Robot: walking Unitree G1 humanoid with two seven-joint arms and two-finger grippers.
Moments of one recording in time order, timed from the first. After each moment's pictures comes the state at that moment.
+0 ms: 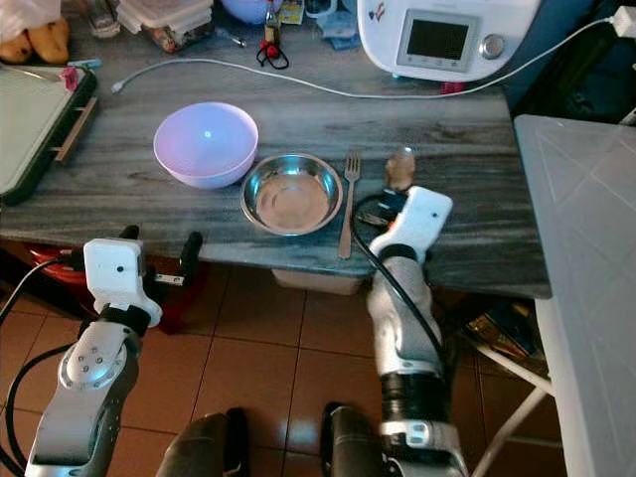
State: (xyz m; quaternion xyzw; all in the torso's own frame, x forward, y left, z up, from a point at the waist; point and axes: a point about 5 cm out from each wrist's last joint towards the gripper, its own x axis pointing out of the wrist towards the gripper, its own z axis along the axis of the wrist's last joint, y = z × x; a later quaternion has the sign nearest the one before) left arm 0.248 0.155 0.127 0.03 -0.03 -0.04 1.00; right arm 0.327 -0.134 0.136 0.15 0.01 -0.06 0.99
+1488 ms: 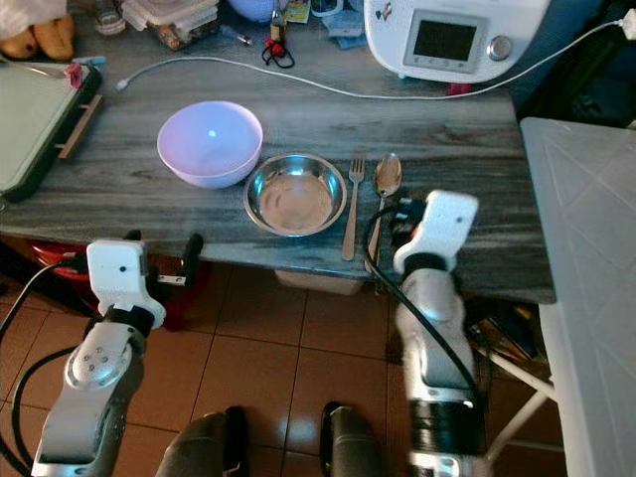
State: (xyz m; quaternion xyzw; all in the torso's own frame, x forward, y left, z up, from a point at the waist) left arm 0.251 0.152 0.122 0.02 -0.01 -0.03 1.00; right arm 0.301 -0.166 0.154 0.03 -0.06 -0.06 1.00
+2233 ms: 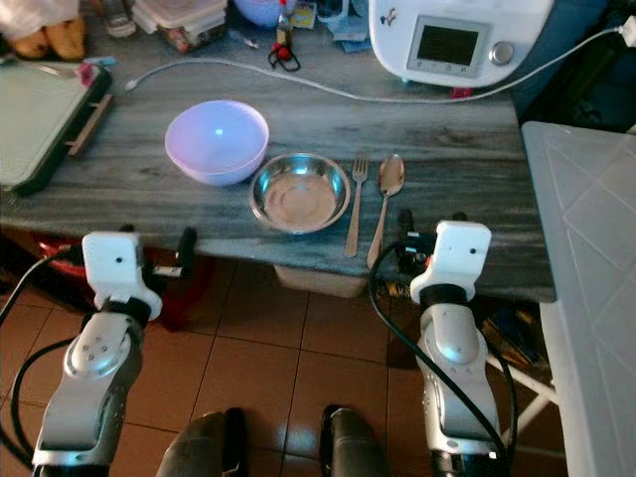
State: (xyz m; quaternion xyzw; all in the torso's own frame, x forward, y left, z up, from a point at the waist) left arm 0.259 0.157 0.127 0.02 -0.02 -0.01 1.00; right arm 0.267 -0.180 0.142 -0.02 -0.06 -0.05 1.00
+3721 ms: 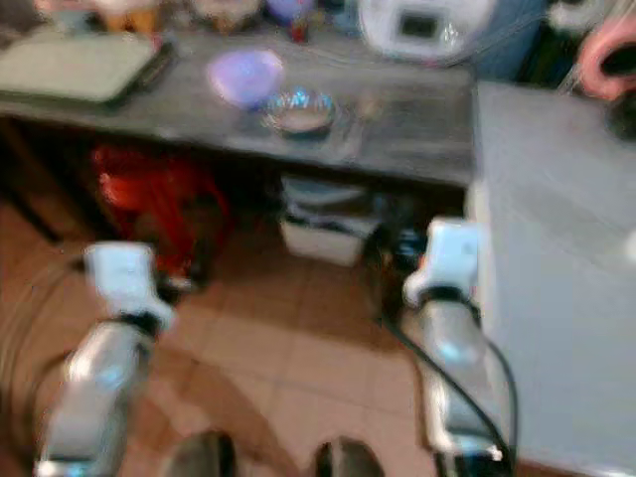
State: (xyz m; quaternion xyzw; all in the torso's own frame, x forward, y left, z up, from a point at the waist) left arm 0.250 0.142 0.122 -0.02 -0.01 -0.08 1.00; right arm 0.269 -0.181 0.140 -0.02 -0.05 -0.04 1.00
